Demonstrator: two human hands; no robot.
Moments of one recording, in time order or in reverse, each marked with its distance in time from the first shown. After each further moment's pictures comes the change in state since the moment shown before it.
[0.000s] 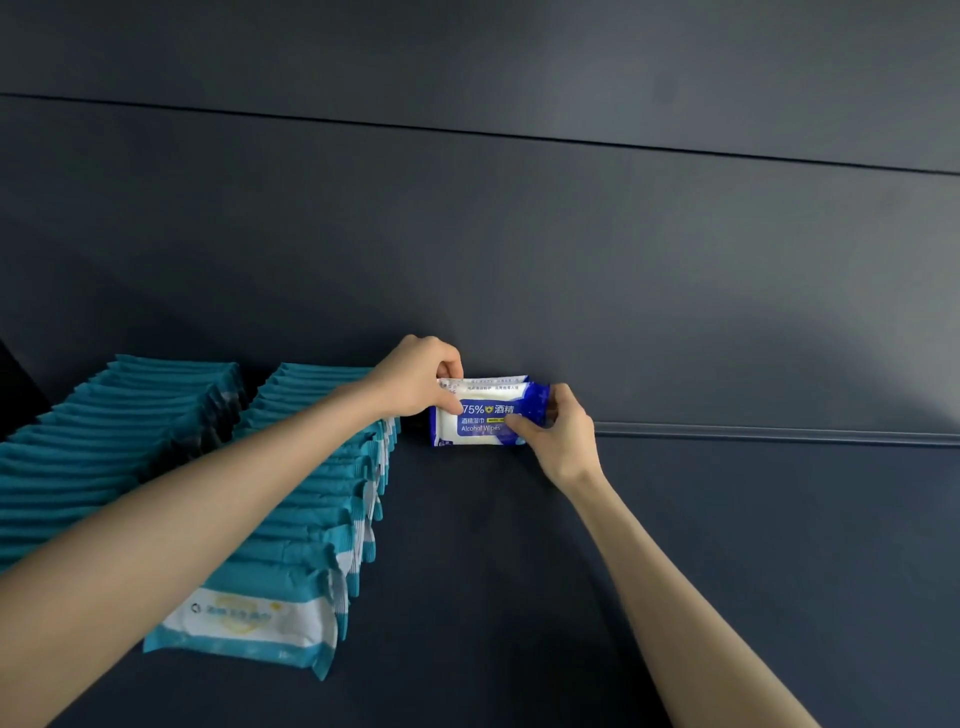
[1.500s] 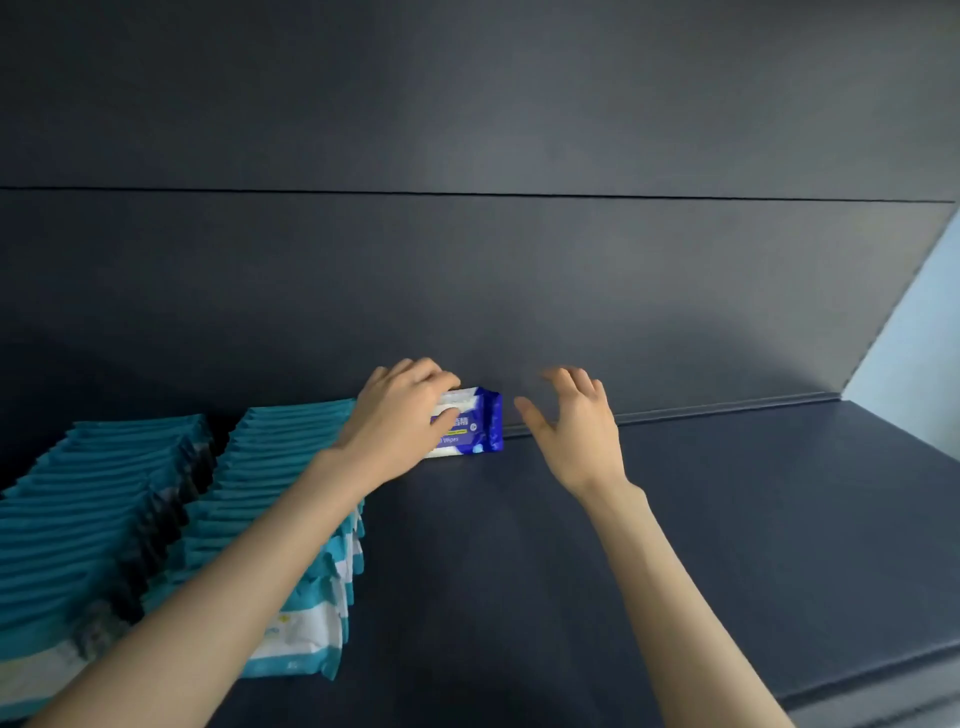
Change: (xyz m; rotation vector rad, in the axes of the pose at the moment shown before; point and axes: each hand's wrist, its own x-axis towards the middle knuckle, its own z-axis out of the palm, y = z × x) left_hand -0.059 0.038 -0.004 0.368 0.356 0.393; right_hand -0.061 -0.063 -0.056 -0.567 0.249 -0.247
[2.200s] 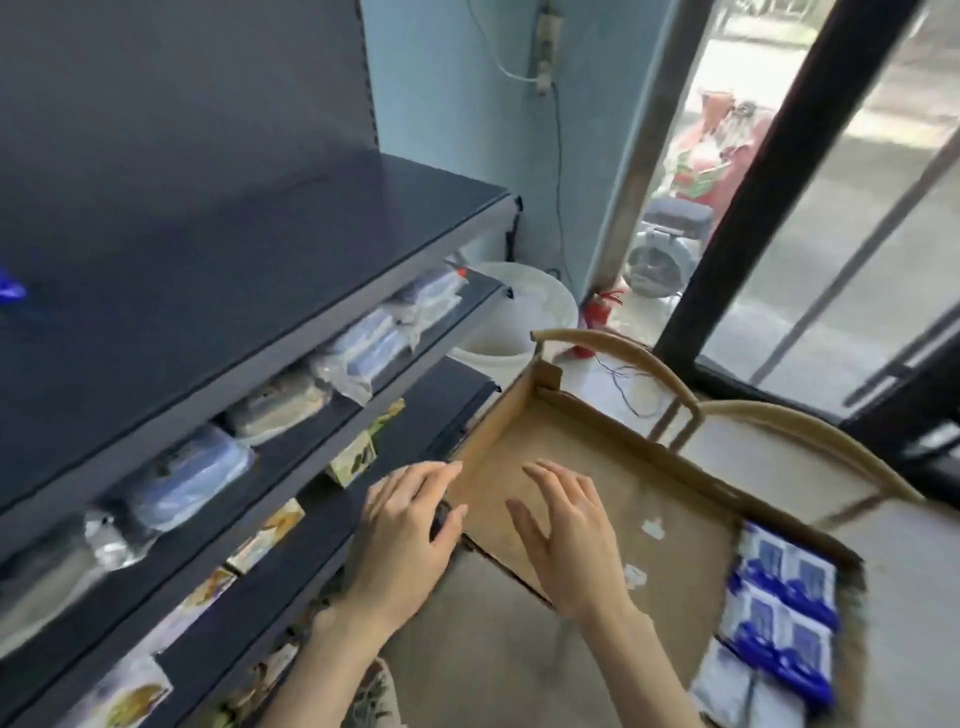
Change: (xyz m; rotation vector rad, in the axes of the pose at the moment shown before) left_hand -0.292 0.379 0.024 -0.658 -0.328 0.345; right_hand -0.504 0.093 -0.197 -0.314 0.176 0.582
